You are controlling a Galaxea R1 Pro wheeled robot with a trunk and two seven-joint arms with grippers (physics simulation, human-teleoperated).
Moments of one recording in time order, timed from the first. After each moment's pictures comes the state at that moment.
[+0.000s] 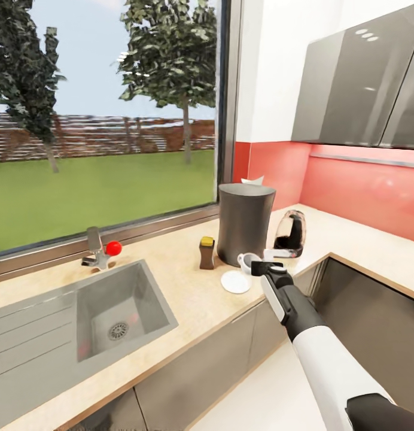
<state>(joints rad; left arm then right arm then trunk) -0.06 0.17 0.48 -0.03 -0.35 0.04 0.07 -0.83 0.07 0.12 -0.87 -0.15 0.51 -0.31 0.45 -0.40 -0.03</state>
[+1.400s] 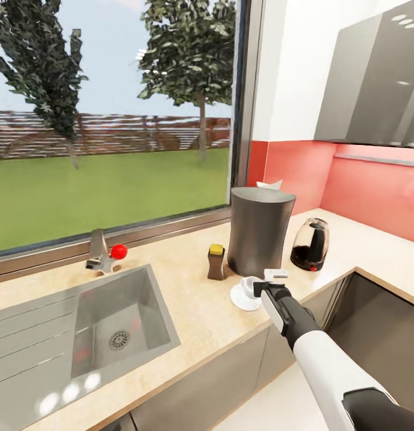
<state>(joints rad) -0.06 0.17 0.48 -0.02 -0.36 0.04 0.07 -0.83 0.06 0.12 -0.66 -0.14 0.50 -0.31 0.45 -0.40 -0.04</state>
